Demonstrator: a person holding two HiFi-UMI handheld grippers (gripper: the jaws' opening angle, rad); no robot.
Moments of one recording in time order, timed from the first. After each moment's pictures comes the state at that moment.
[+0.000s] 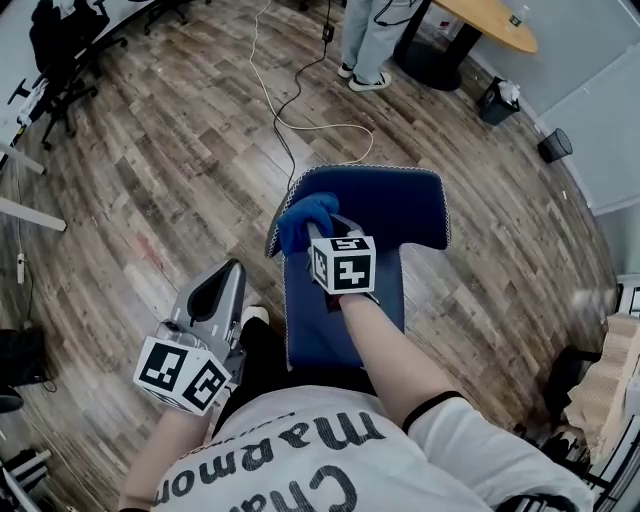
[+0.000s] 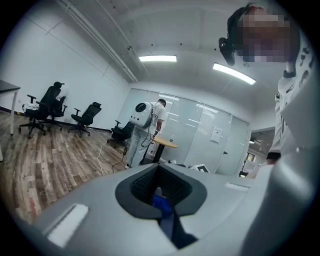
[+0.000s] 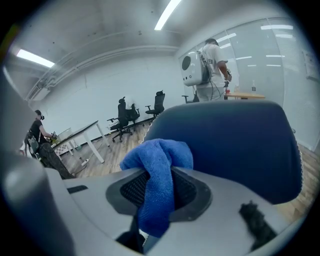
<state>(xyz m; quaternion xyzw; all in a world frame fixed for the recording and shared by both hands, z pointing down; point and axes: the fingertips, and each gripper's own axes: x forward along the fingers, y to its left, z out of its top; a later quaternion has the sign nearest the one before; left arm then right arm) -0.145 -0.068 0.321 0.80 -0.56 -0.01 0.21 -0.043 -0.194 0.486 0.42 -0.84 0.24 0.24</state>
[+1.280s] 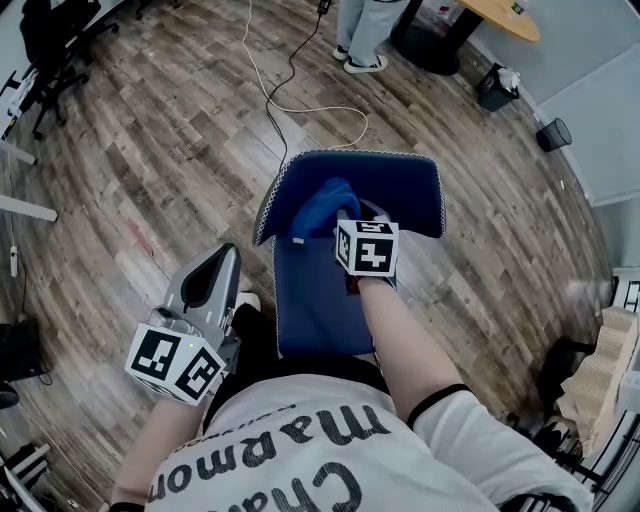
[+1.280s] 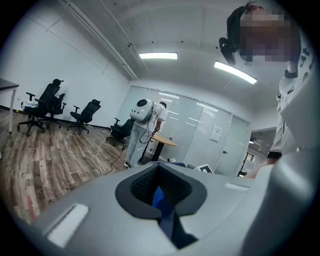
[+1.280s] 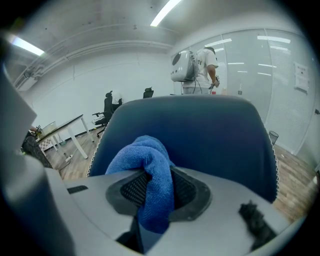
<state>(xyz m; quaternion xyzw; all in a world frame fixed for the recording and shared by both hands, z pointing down) -0.134 -0.081 0.332 0.80 -0.55 0.00 0.22 0.034 -0.220 0.505 0.49 -0.80 0.23 0.28</state>
